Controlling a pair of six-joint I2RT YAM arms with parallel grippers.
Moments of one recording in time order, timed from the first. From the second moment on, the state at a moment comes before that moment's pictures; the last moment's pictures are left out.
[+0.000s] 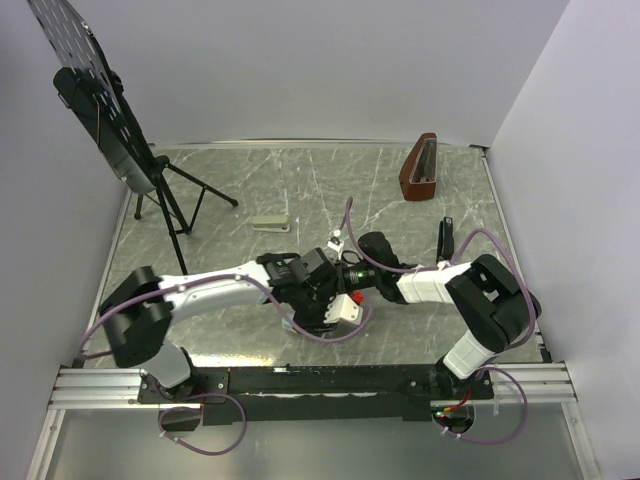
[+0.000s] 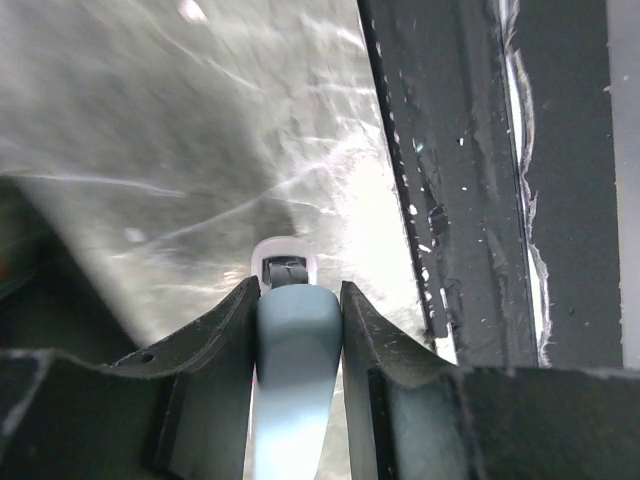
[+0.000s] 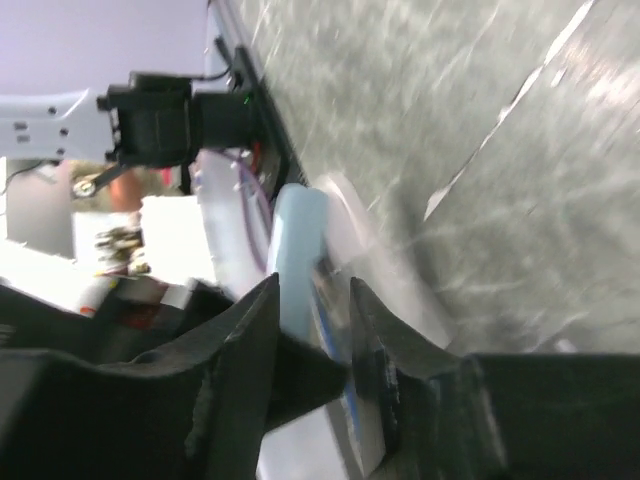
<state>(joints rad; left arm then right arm) -1.04 1.55 1.06 -0.64 0.50 0.66 0.63 1.60 0.58 0.44 -0.90 0.81</state>
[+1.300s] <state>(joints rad) -0.93 0.88 0.81 -0.27 -0.02 0.15 0.84 1.20 0.70 -0.32 -0.27 0.41</state>
